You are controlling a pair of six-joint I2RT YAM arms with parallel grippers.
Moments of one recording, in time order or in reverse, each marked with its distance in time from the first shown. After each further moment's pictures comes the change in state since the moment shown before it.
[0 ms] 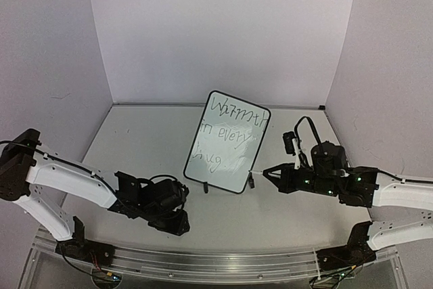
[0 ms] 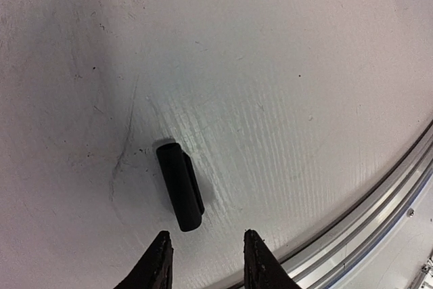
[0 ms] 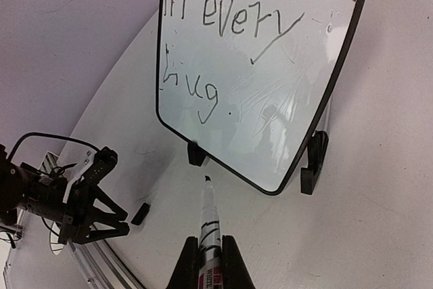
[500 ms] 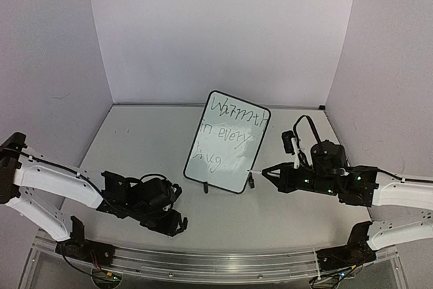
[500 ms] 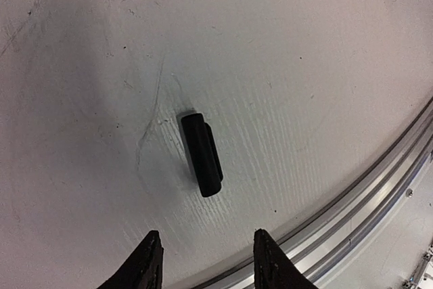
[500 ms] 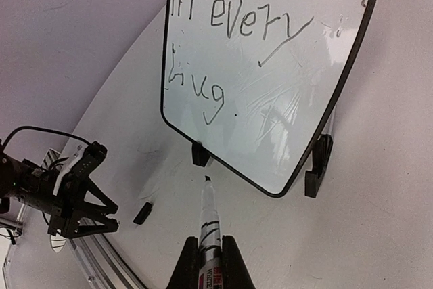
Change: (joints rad) left arm 0.012 -0.133 -0.071 -0.033 0.012 0.021; right arm -0.001 0.009 0.011 0.002 -0.013 -0.015
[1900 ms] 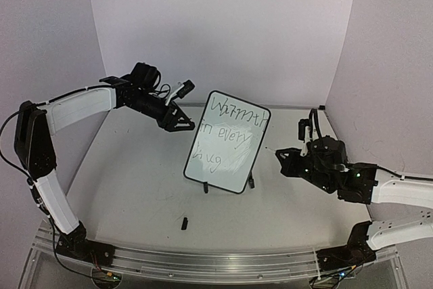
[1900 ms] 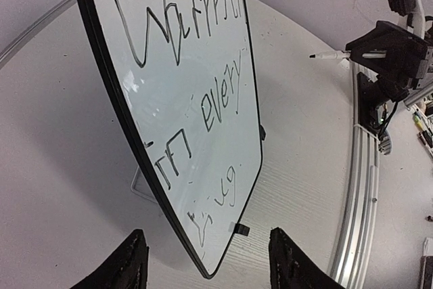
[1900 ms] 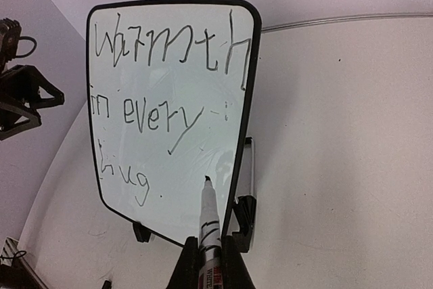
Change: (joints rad) left arm 0.713 0.364 0.870 -0.232 0.692 1.173; right arm -0.011 0.018 0.029 0.029 0.366 0.055
